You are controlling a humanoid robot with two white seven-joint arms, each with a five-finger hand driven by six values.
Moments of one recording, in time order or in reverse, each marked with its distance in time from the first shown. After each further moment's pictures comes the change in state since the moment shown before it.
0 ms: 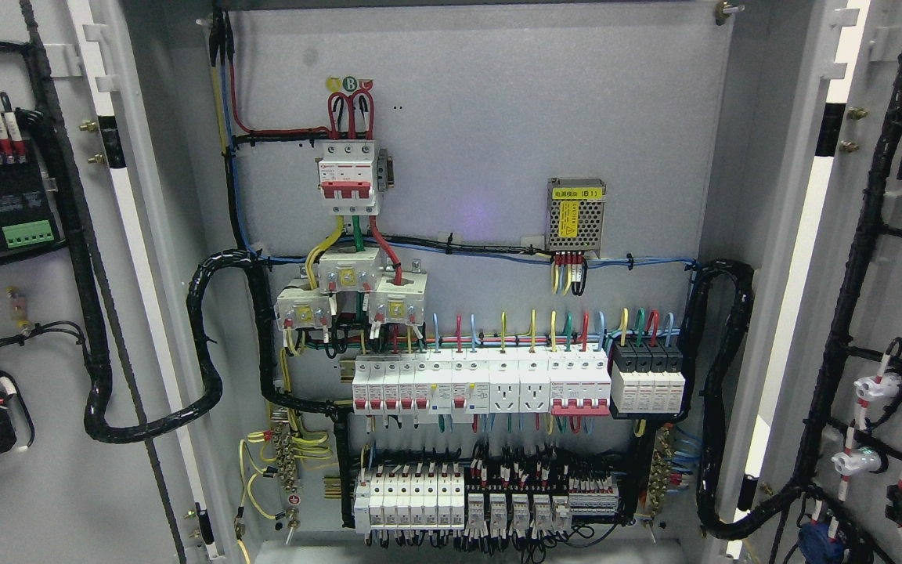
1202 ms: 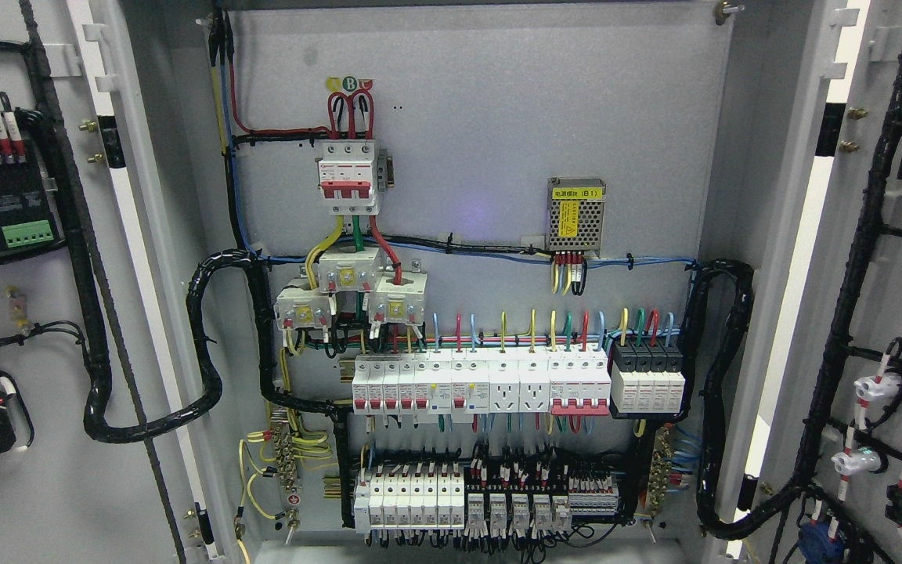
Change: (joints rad) left arm -0.313 -0.132 0.052 0.711 -0.093 0.751 0.006; right arm -0.407 0.311 -0.027 0.909 0.021 0.437 -0.126
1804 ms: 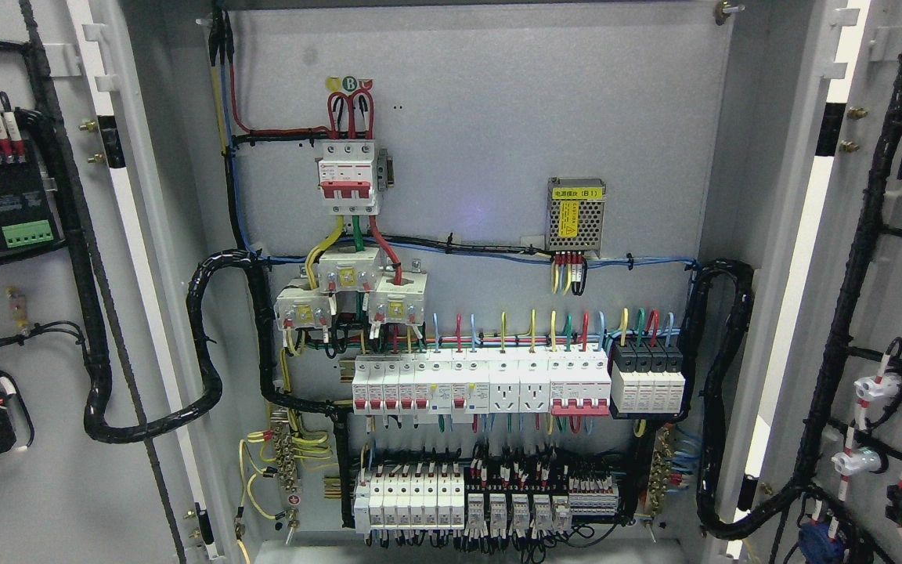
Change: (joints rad) left arm -0.008 -0.016 0.025 0.071 -0.005 0.043 0.001; right arm -0.130 0.070 -0.018 0.145 0.226 0.261 -0.178
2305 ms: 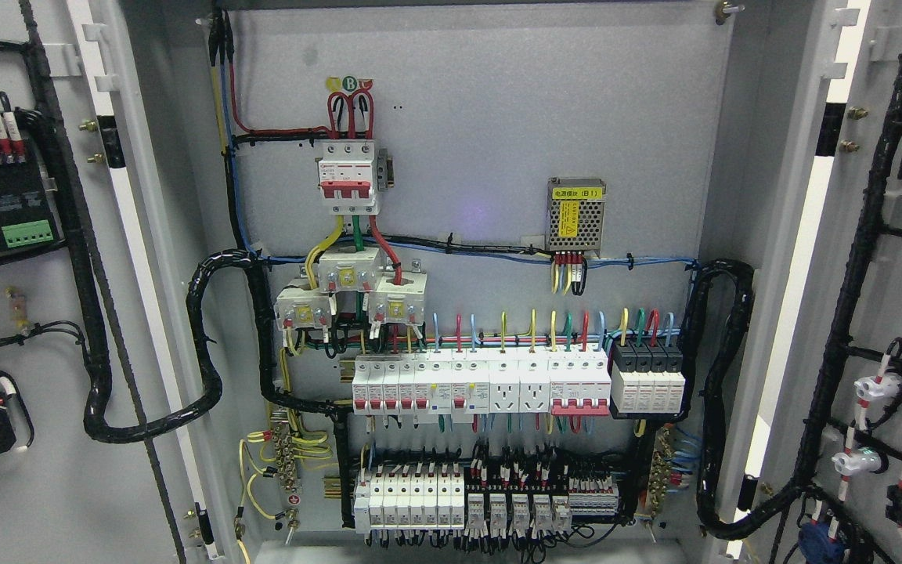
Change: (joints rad) left arm 0.009 -0.005 -0.023 0.011 -0.001 -0.135 0.039; right arm -0.025 0.021 -0.005 0.055 0.088 0.021 -0.007
